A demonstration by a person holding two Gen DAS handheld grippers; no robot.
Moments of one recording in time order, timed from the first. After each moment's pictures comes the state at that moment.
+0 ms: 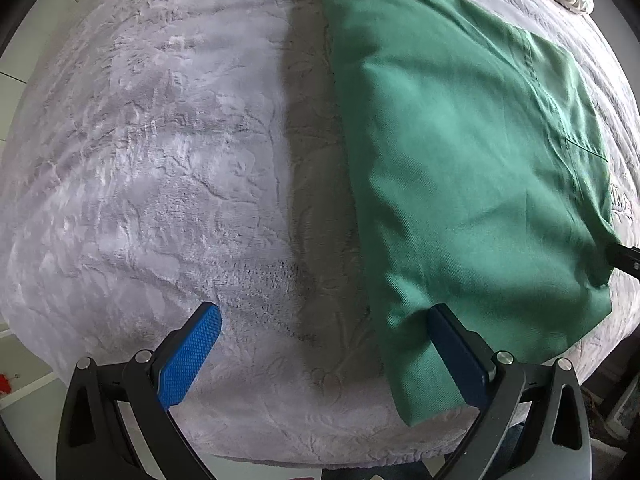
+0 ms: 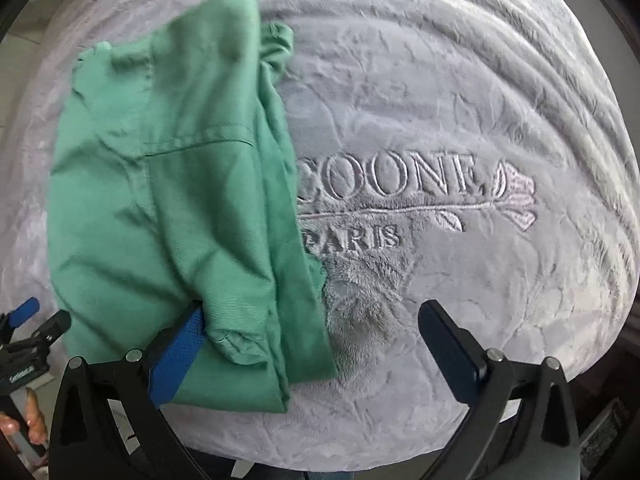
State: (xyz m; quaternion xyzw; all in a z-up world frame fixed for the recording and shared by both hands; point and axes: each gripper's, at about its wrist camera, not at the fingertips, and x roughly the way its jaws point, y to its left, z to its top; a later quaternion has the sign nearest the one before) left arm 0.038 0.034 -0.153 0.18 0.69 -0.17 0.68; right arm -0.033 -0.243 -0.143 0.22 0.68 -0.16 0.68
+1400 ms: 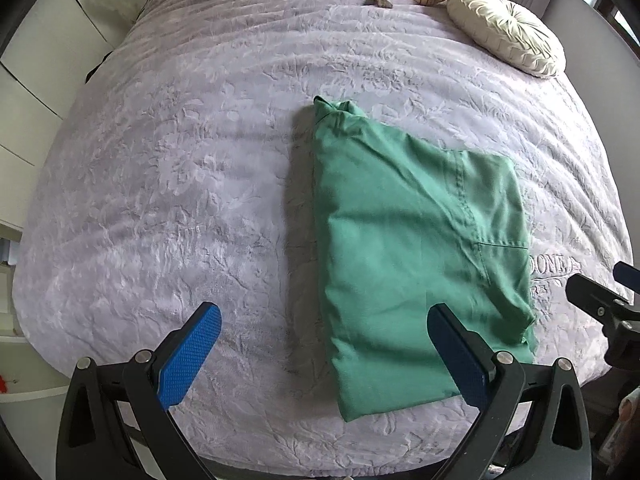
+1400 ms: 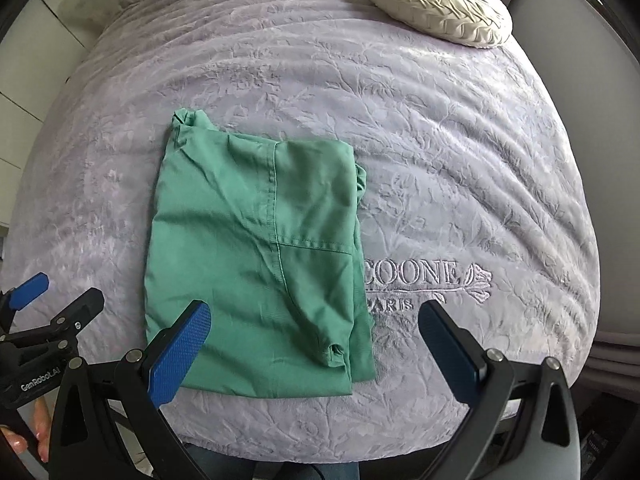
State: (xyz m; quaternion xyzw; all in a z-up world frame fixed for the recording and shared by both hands) left arm 0.041 0.003 -0.019 0.16 0.59 -0.18 0.77; right arm 0.016 -0.186 -0.016 0.16 0.61 -0.17 0.76
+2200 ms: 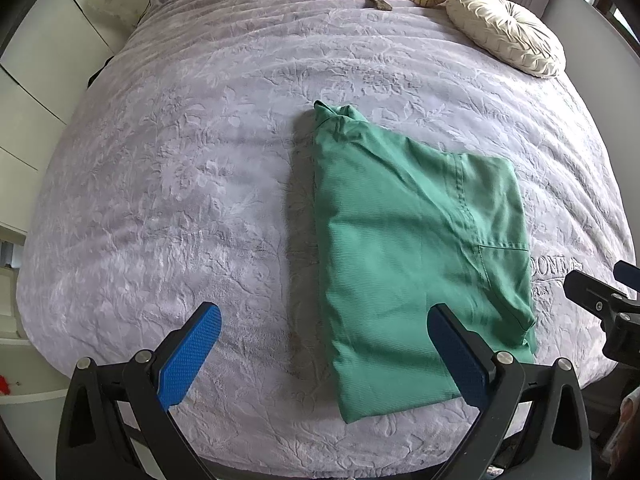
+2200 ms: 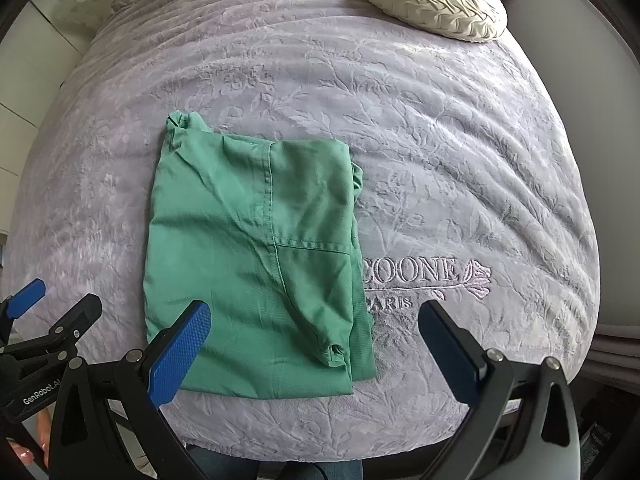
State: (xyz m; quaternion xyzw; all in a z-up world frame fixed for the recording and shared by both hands) left arm 0.041 0.001 -0.016 0.17 0.59 -0.18 0.77; right arm 0.018 -0.189 -0.015 0.16 0.61 -0.17 0.75
